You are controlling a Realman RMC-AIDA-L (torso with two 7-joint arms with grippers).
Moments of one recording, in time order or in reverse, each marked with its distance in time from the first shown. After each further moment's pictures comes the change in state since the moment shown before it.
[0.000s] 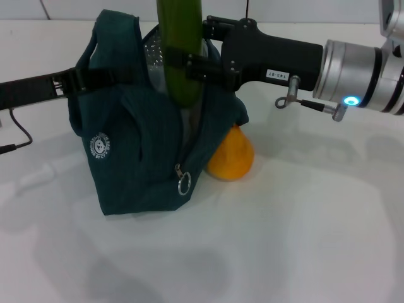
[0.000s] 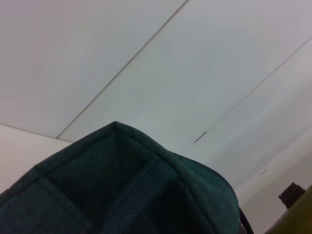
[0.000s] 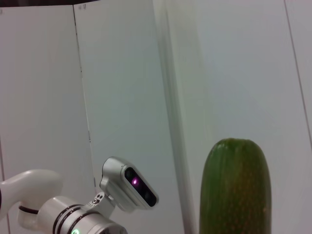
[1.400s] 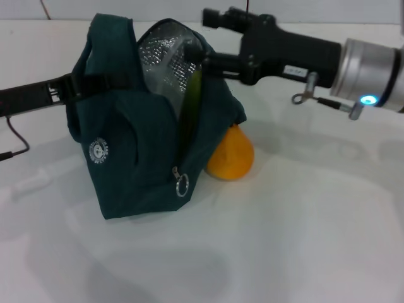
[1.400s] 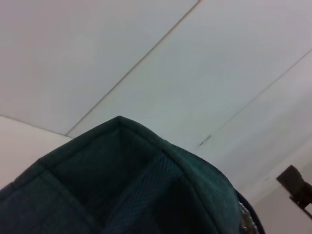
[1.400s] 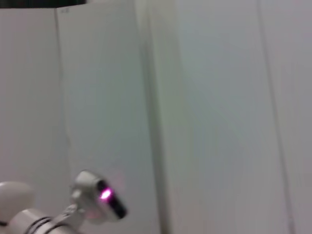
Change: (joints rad) left arm 0.026 0.009 -0.007 -0.038 -0.018 -0.006 0.018; right arm -0.062 -0.017 0.032 -0.058 -0.012 0.019 0.009
